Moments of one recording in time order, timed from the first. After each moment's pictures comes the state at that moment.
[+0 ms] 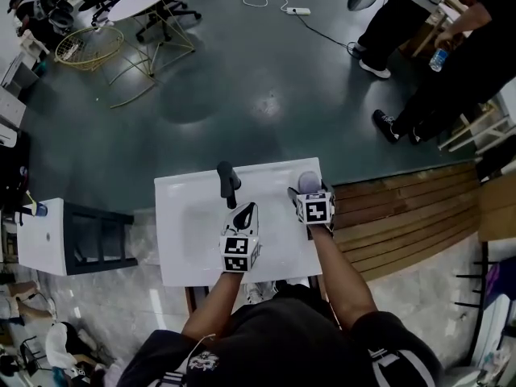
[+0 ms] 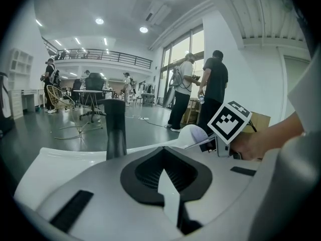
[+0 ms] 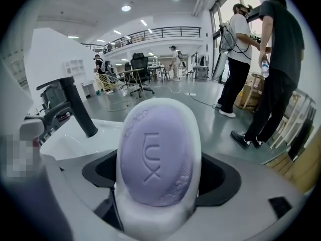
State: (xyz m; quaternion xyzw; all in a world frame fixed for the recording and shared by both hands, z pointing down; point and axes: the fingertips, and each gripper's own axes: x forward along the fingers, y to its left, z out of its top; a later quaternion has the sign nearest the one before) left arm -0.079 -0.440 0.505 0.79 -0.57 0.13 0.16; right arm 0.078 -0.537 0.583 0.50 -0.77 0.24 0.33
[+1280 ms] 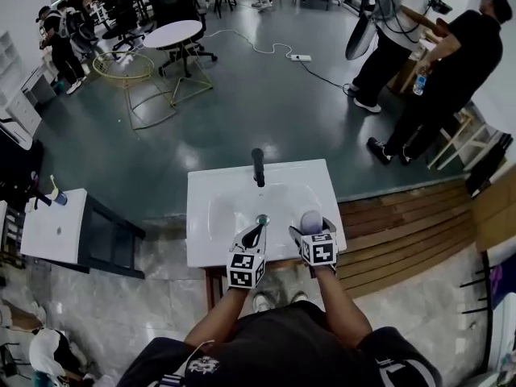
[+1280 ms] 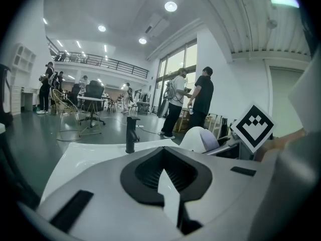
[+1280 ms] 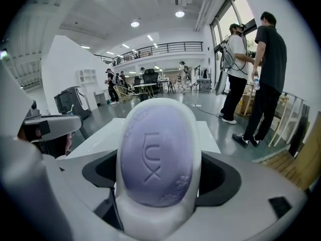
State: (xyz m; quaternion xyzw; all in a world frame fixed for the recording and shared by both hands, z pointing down) left arm -0.117 -0.261 0.441 0.82 -0.55 0.08 0.15; right arm 0.017 -0.307 0.491 0.48 -0.81 0.20 0.27
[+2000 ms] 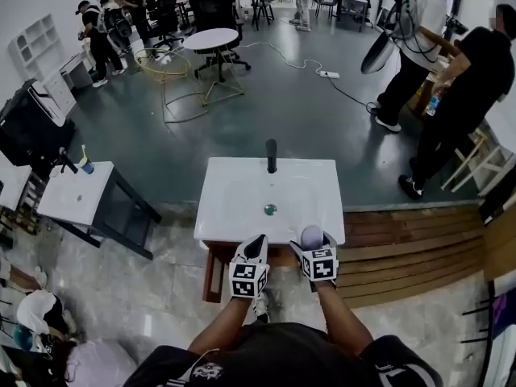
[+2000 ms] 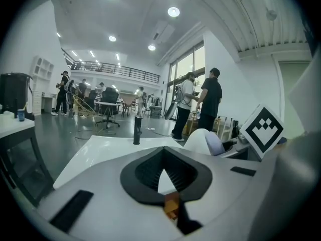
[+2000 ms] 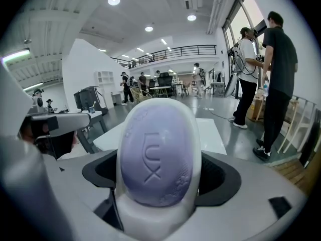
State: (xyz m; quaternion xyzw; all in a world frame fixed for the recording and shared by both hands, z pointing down) left arm -0.090 -0.138 0.428 0.77 -0.62 0.06 0.14; right arm 0.034 -0.192 0.480 0.42 -0.86 0.17 0.26
